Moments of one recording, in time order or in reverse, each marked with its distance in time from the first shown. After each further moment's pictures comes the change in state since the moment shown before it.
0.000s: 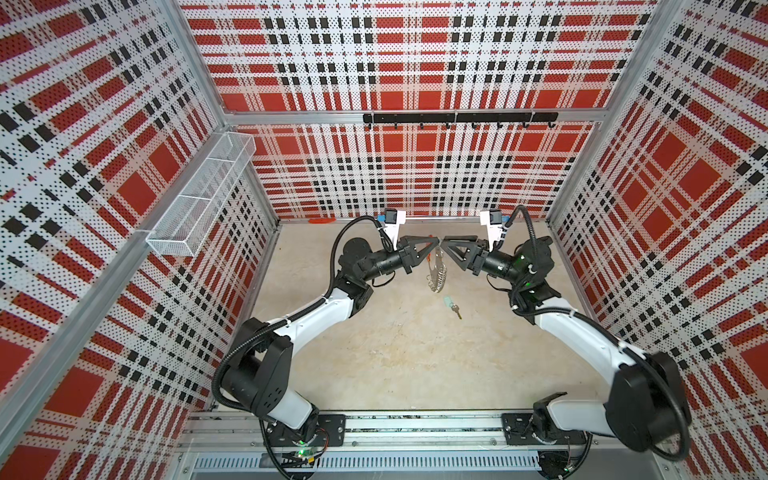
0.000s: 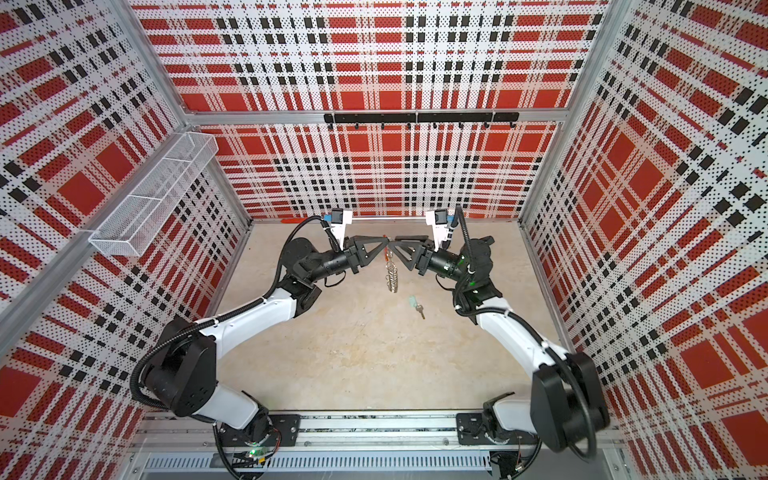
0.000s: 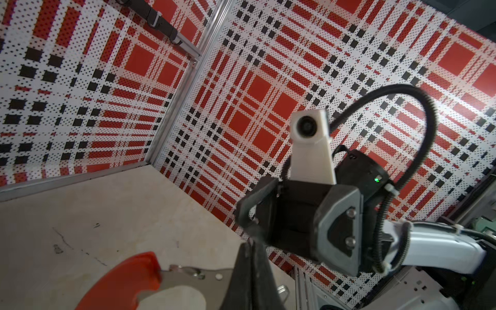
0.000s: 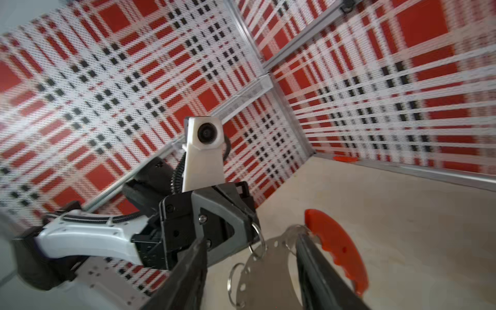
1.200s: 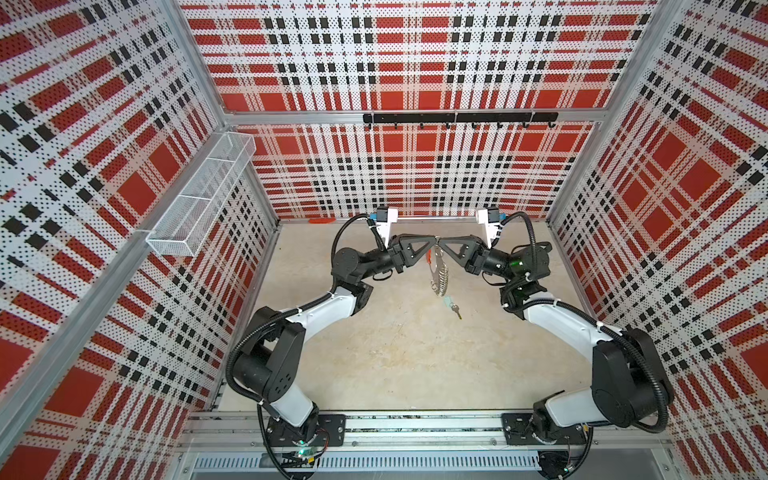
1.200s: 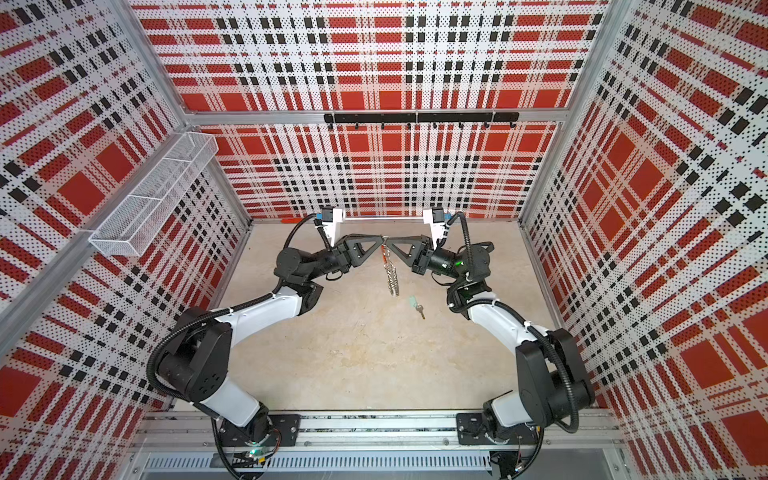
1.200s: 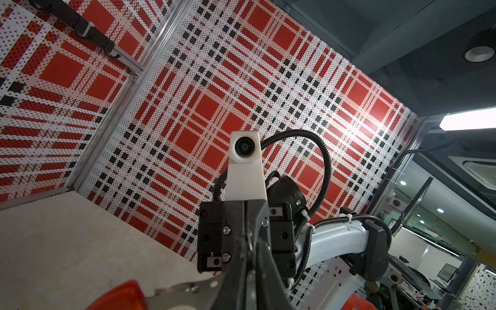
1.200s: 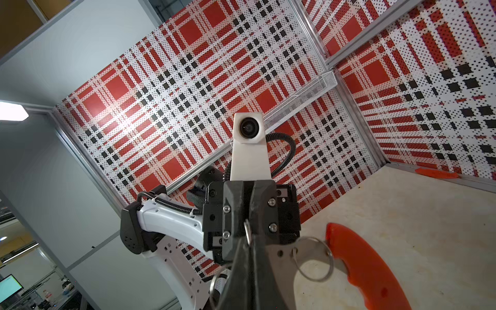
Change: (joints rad) left arm 0.038 0.089 -0.025 0.494 0.154 -0.339; right arm 0.024 0.249 -0.003 0.631 -0.281 0.425
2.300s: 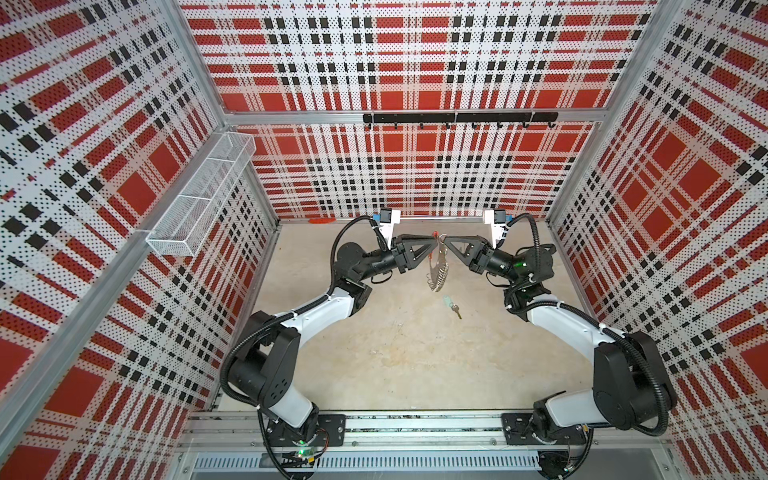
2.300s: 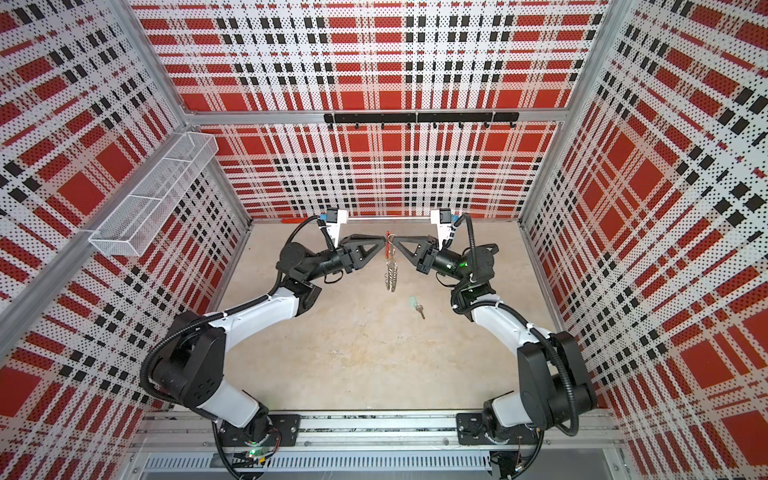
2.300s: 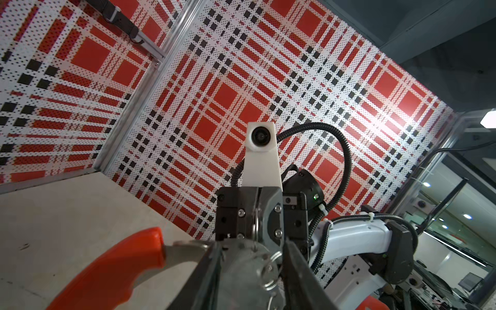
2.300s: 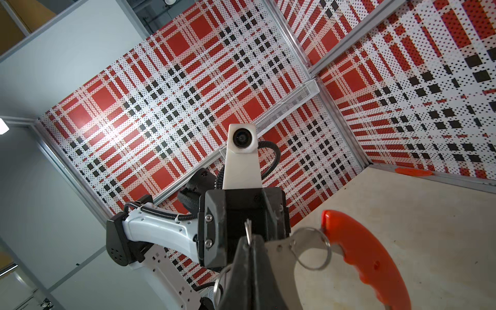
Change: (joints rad) left arm 0.000 -0.016 0.000 -0.128 -0.007 0.075; right arm -0.027 -0.018 -0.036 0.001 0.030 0.002
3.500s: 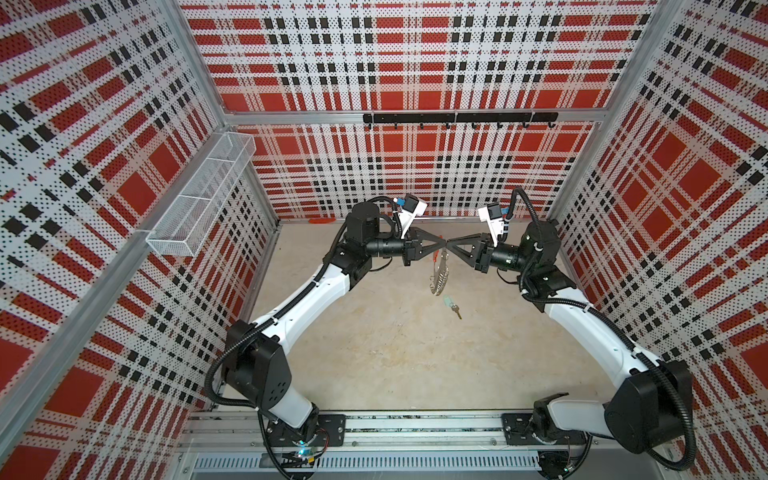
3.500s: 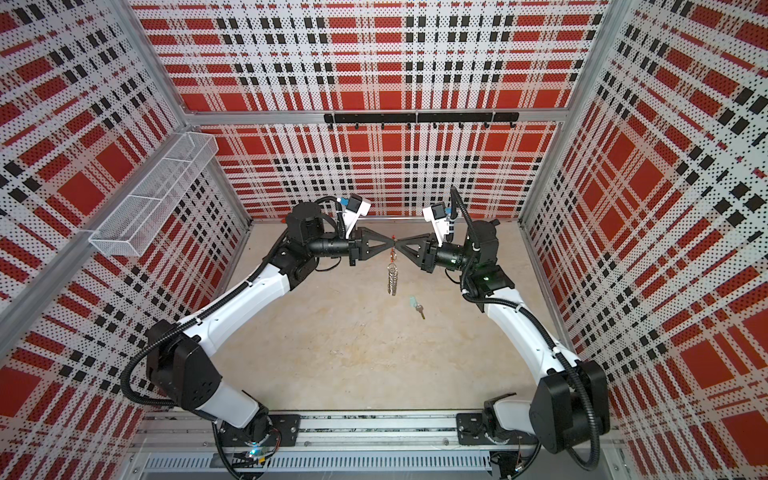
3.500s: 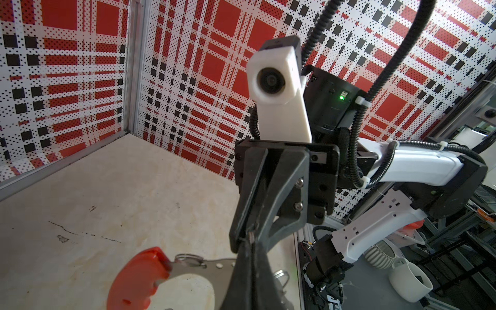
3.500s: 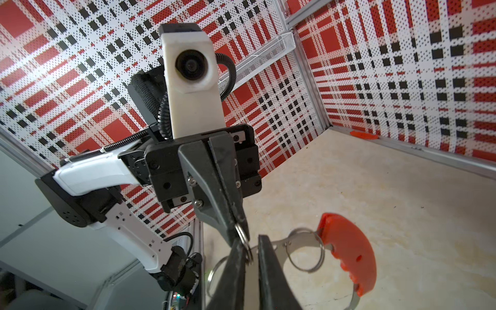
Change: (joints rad) left arm -0.010 -0.031 0.406 -1.022 0.164 0.642; right arm -0.039 -0.116 0.203 -0.789 -0.090 -0.514
